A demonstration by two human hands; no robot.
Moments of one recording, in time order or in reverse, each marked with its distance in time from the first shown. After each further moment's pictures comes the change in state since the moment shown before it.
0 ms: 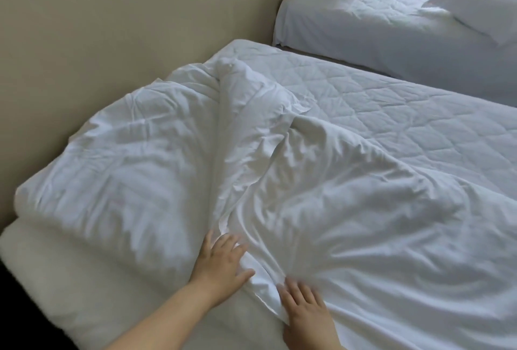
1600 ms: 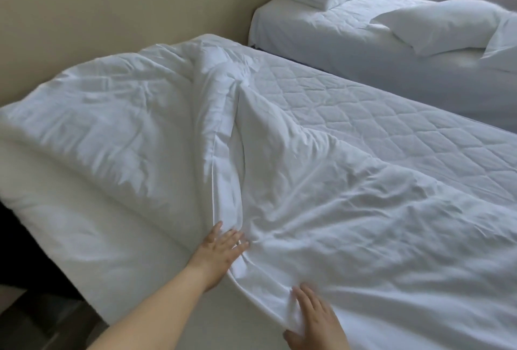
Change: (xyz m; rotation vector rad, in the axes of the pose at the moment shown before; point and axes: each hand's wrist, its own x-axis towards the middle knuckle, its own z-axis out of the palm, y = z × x) left_hand -0.102 0.321 0.050 0.408 0.054 0.246; right_hand -0.289 0.226 -0.073 0.004 -0.021 0.080
